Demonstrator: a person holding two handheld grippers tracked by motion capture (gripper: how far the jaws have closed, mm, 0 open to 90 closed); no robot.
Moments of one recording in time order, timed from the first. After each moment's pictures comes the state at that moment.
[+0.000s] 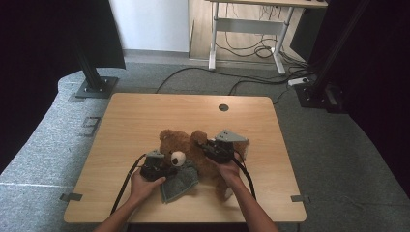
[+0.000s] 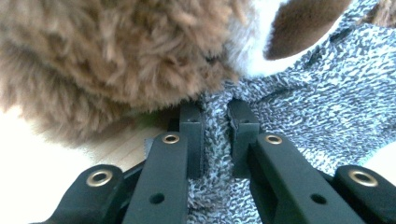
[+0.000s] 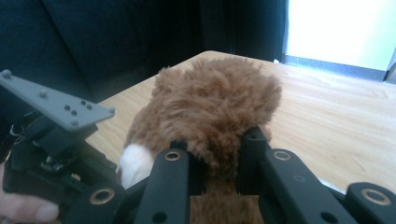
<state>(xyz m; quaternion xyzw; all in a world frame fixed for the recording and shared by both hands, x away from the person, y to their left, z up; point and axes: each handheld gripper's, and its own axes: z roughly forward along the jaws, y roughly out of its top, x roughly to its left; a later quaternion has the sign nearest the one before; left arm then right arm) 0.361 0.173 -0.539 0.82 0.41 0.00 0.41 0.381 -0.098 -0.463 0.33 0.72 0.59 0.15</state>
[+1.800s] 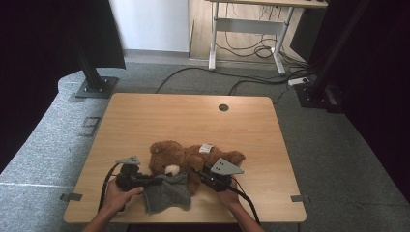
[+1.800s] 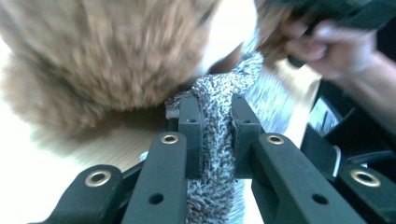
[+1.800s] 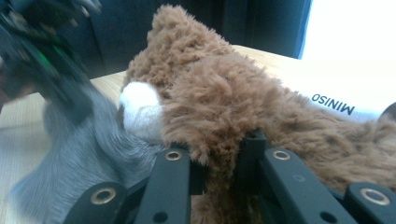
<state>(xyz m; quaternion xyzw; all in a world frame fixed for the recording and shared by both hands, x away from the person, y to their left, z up) 0.310 0.240 -0.491 0.79 0.37 -0.07 0.47 0.318 -0.094 -0.519 0.26 0.73 0.60 0.18</state>
